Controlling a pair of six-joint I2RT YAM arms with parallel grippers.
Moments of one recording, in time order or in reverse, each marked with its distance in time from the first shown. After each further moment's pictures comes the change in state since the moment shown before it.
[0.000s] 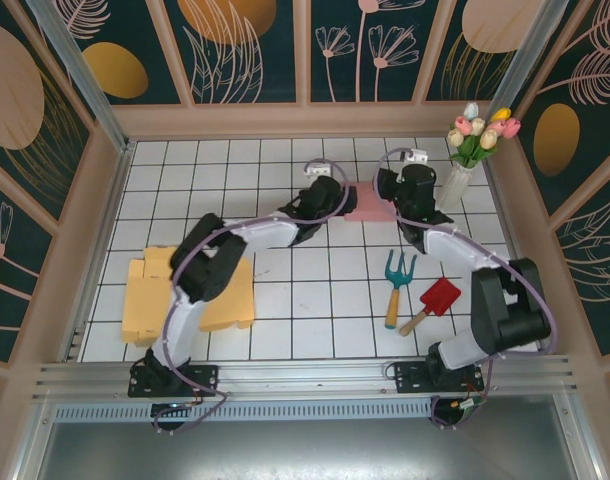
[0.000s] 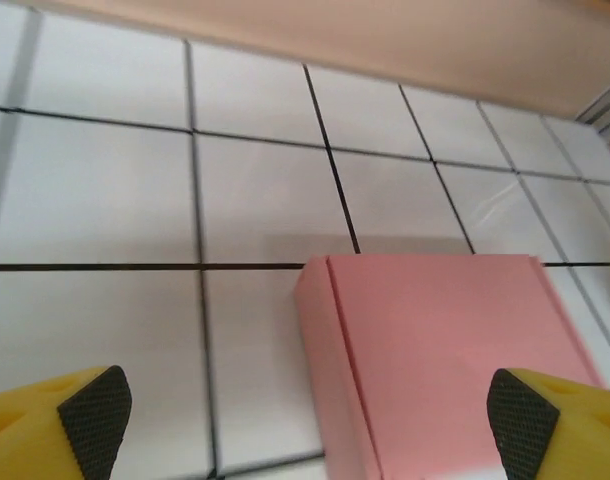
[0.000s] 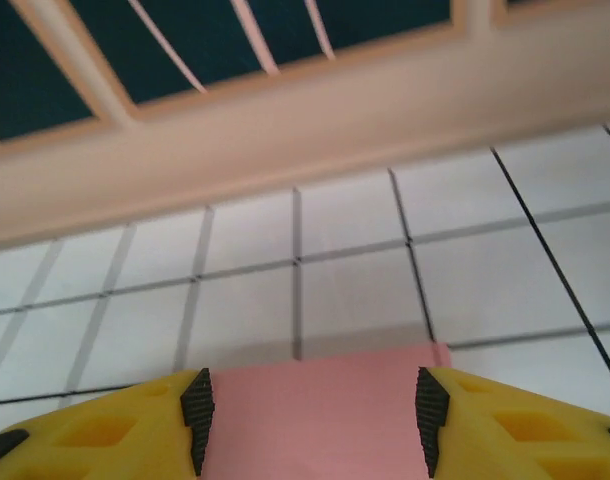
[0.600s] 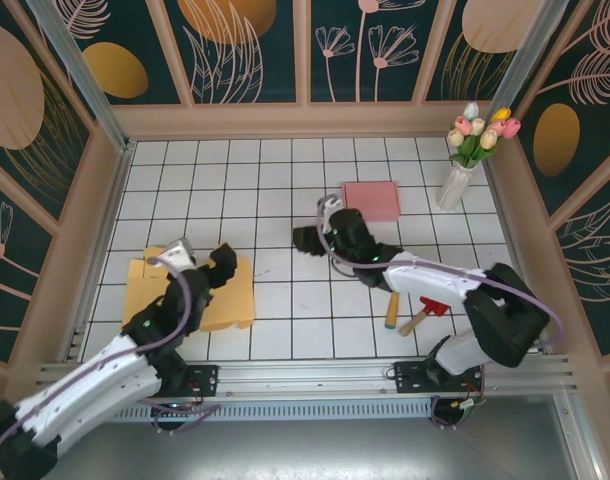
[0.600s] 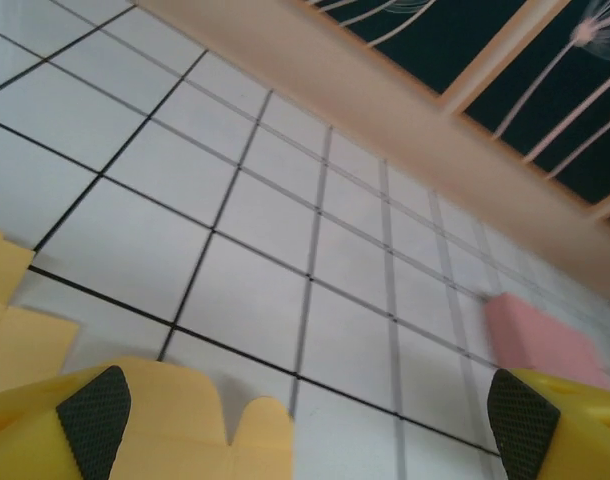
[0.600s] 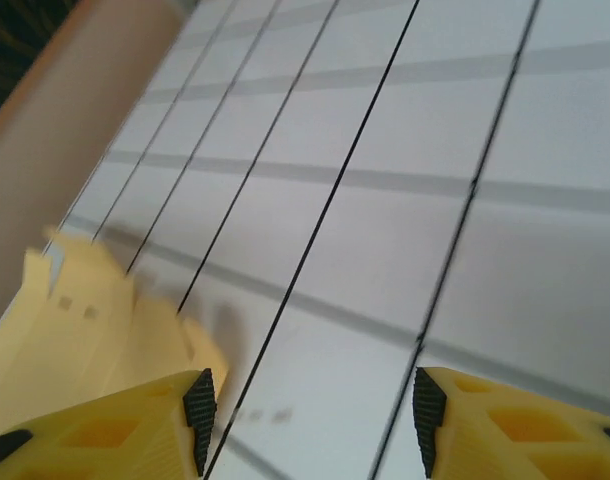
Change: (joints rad) left arm 0.001 -1.542 -0.916 -0.511 -0.272 -0.241; right arm 0.494 0.132 -0.145 0.044 -0.231 0.363
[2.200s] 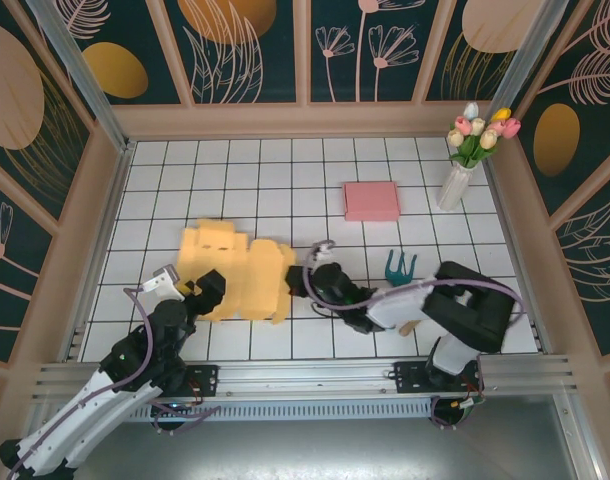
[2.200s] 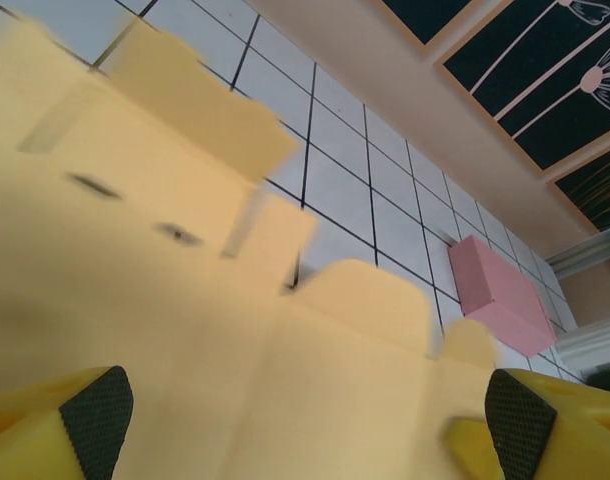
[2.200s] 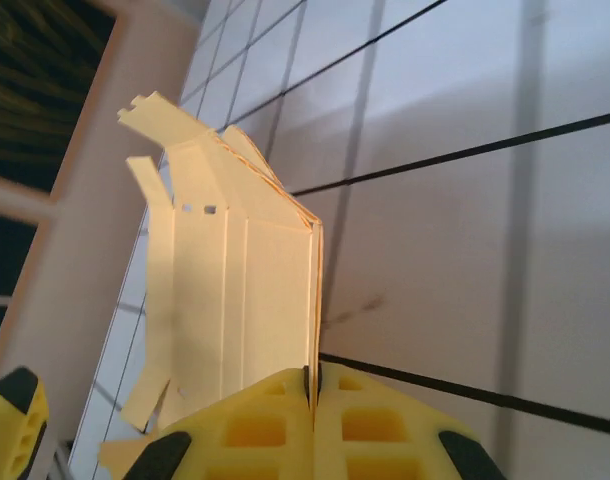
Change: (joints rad) left arm -0.021 -0.277 -0.121 -0.222 0.094 -0.103; right arm 0.215 0.020 -0.270 0.412 0.306 0.422
